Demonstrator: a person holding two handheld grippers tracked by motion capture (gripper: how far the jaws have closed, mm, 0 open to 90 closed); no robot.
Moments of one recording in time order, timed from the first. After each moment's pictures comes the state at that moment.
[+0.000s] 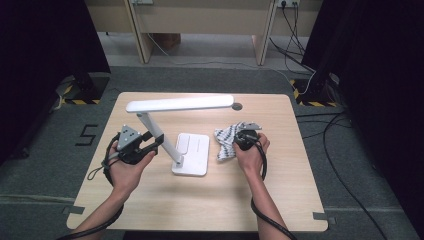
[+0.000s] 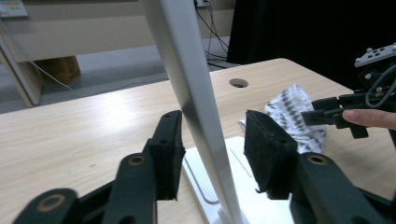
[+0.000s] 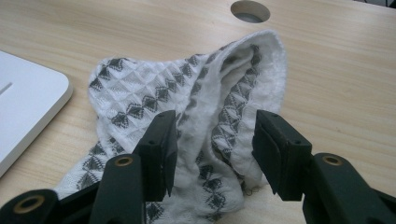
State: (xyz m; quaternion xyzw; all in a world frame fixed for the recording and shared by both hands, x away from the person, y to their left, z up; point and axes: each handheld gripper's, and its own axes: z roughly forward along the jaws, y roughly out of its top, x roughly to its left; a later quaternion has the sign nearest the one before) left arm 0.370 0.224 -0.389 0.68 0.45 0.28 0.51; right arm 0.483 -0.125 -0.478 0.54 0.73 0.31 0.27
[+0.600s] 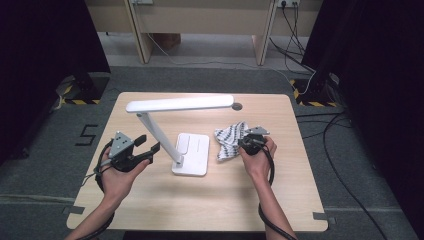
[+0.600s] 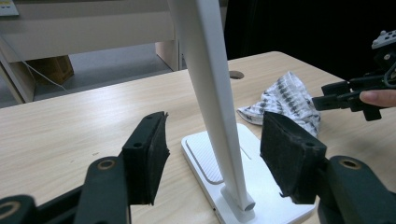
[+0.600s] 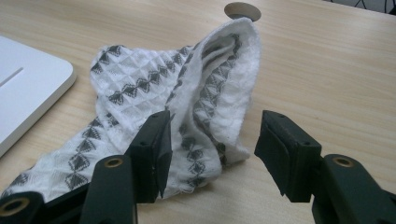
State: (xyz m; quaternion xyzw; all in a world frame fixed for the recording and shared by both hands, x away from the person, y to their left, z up) left arm 0.357 0.243 -0.400 0.69 0.43 0.28 0.51; right arm 0.464 -0.144 -0.474 0.52 0.74 0.33 0.28
